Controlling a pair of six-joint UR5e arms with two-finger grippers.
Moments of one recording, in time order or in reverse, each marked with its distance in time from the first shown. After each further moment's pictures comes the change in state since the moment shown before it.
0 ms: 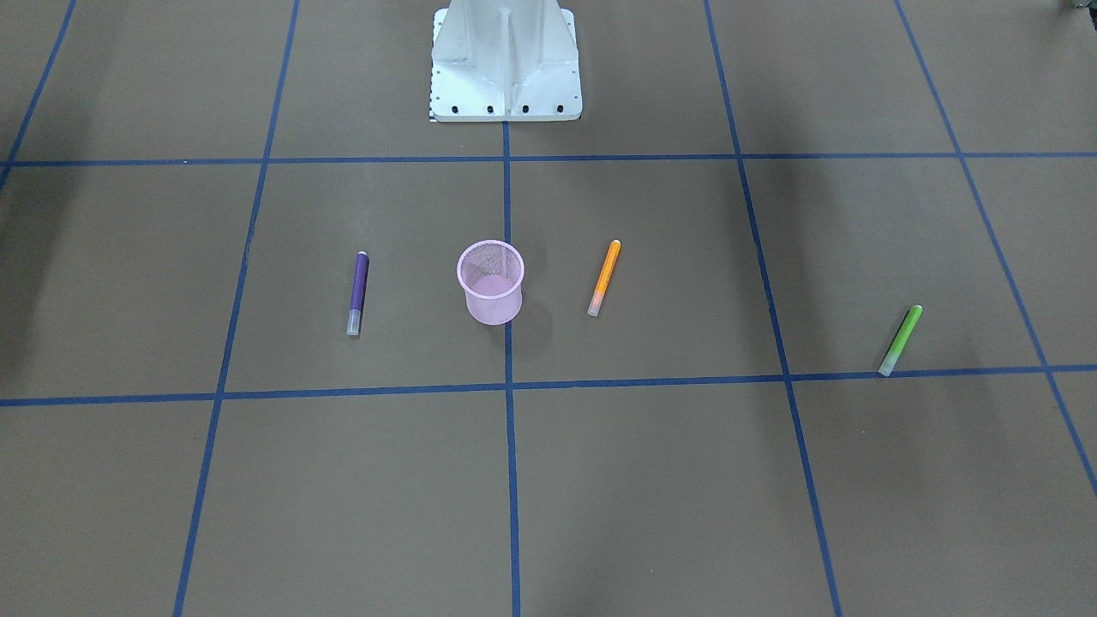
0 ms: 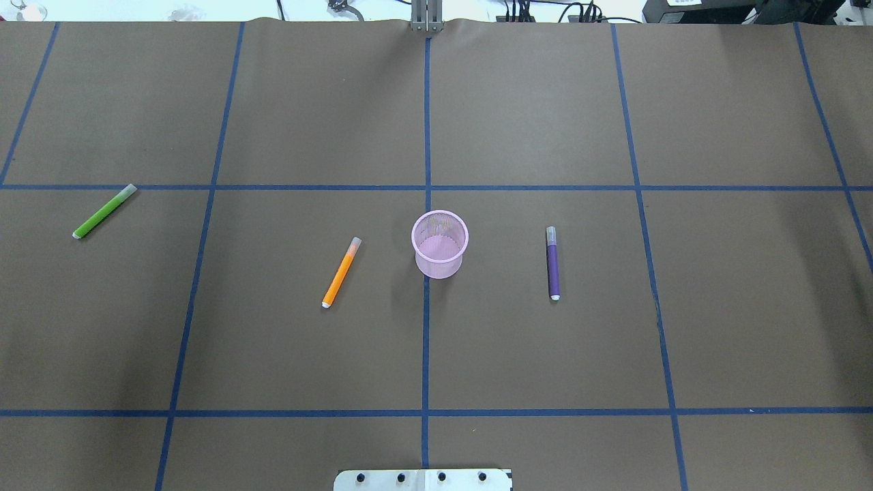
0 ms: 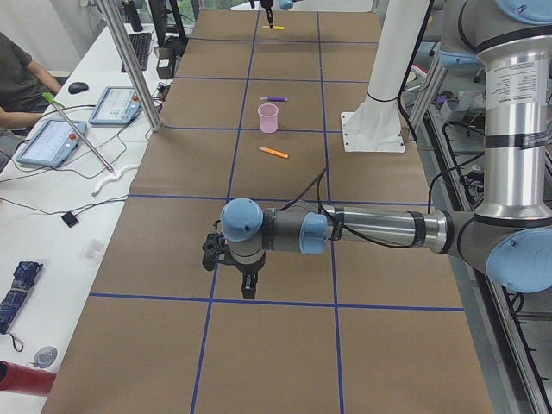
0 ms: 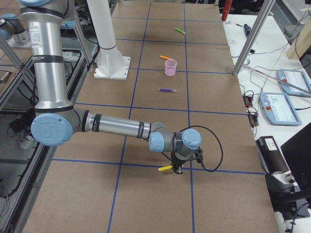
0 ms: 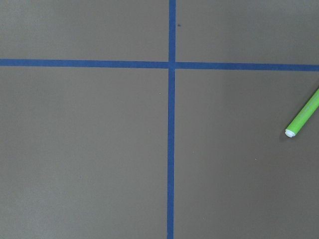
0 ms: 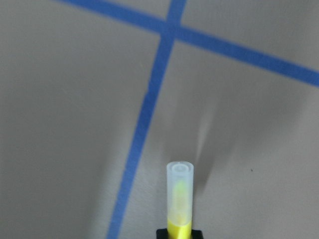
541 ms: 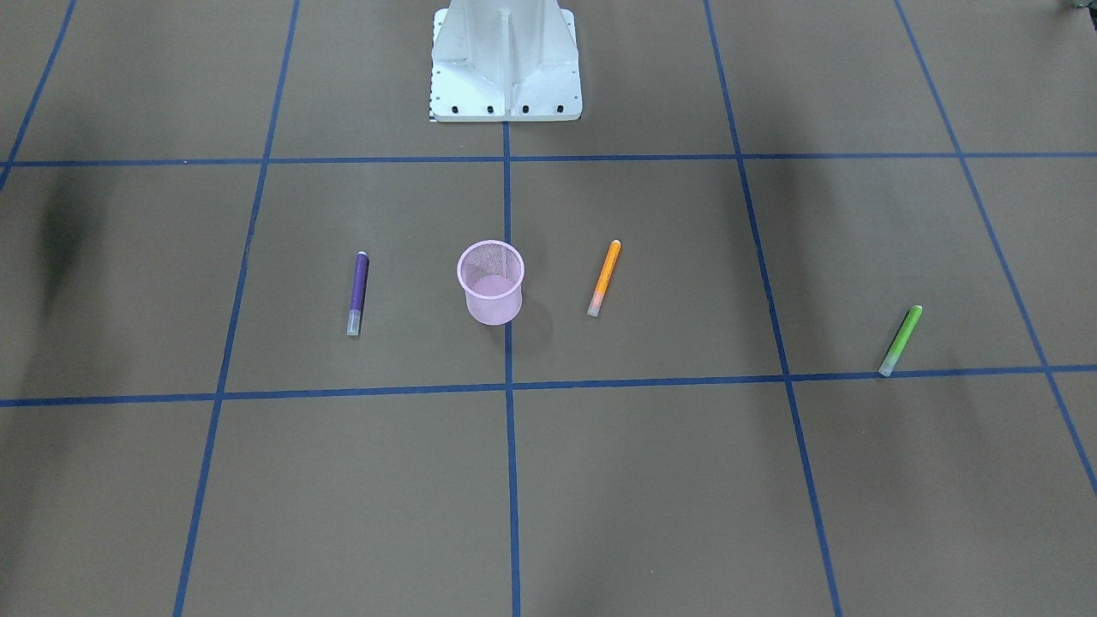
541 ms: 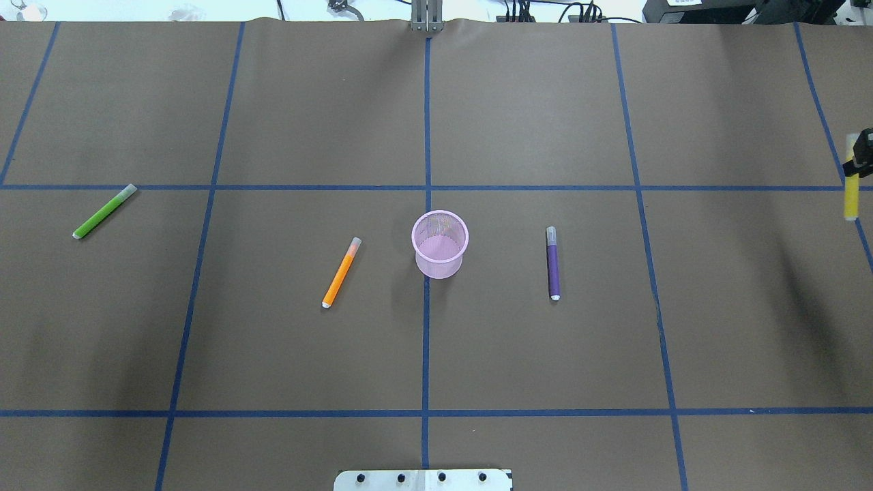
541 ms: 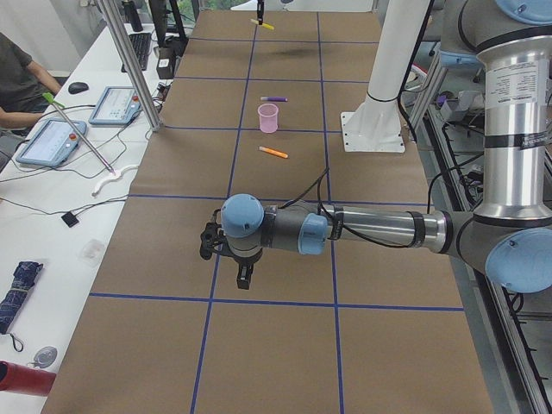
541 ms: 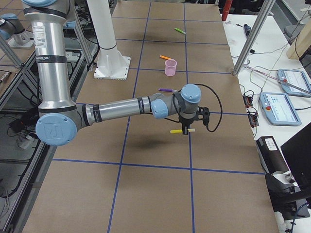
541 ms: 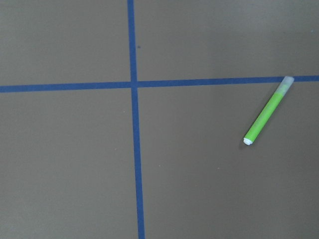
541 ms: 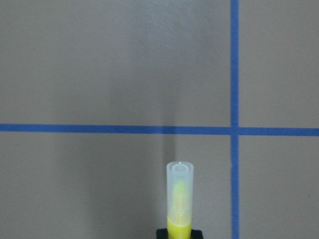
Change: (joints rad) left arm 0.002 -0.007 0.003 -0.089 -0.055 0.000; right arm -0.099 0.018 0.342 0.007 0.010 0.525
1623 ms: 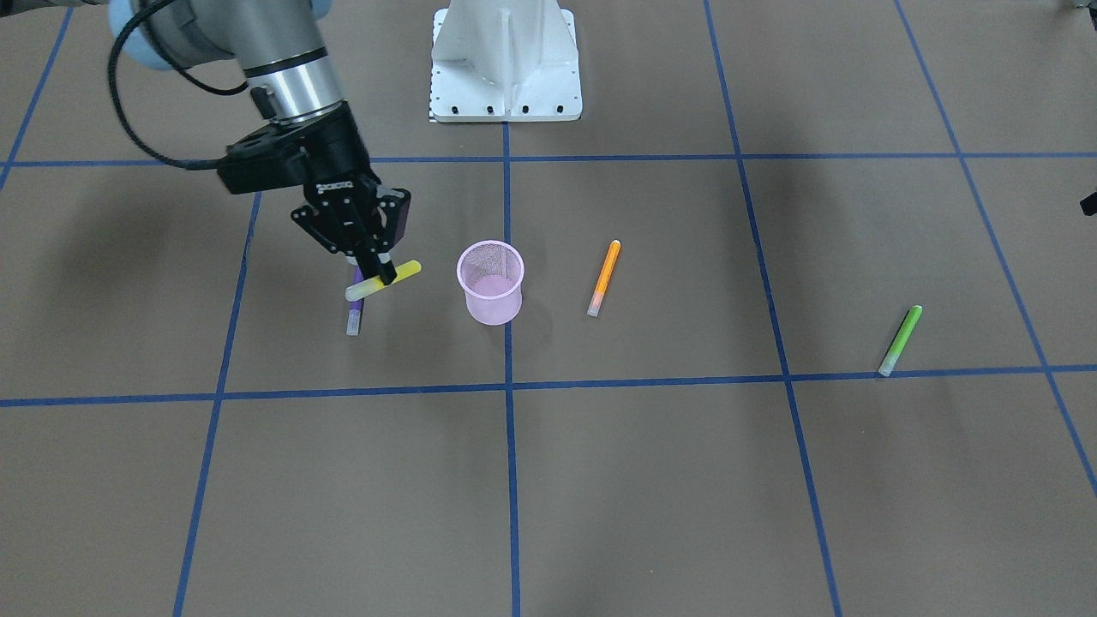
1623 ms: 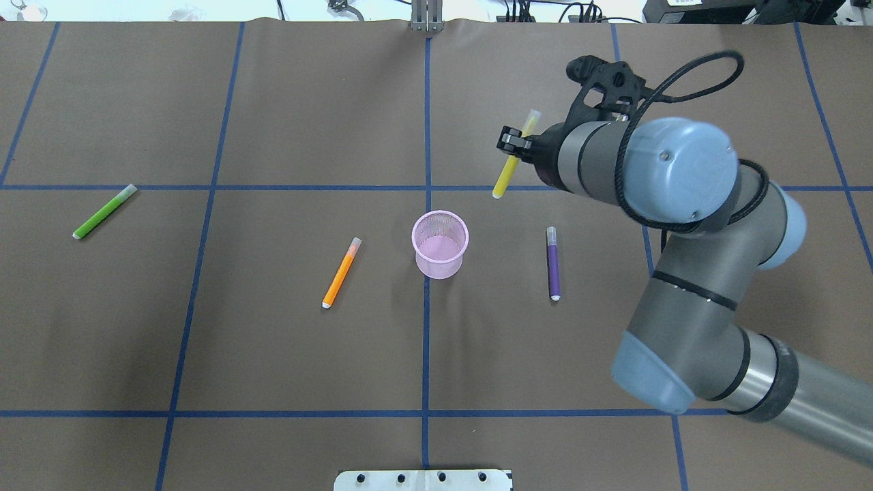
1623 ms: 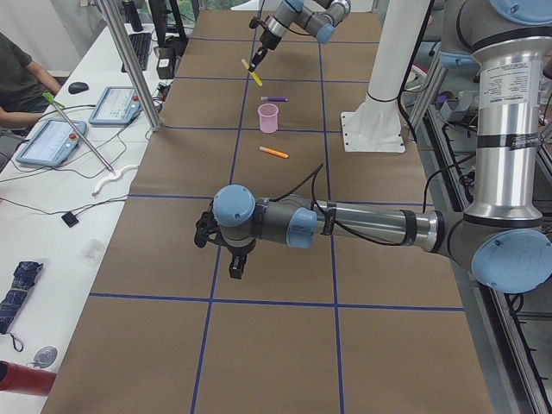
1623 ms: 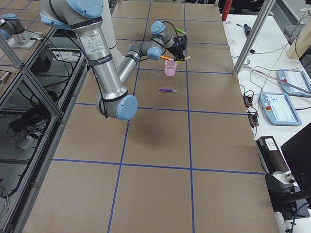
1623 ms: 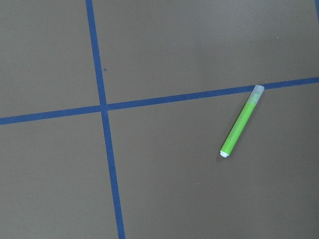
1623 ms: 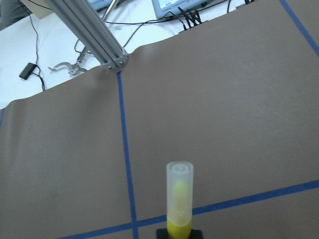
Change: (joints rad) left arm 0.039 -0.033 0.007 -0.012 -0.002 -0.002; right arm -0.747 0.422 0.195 0.156 -0.911 0.941
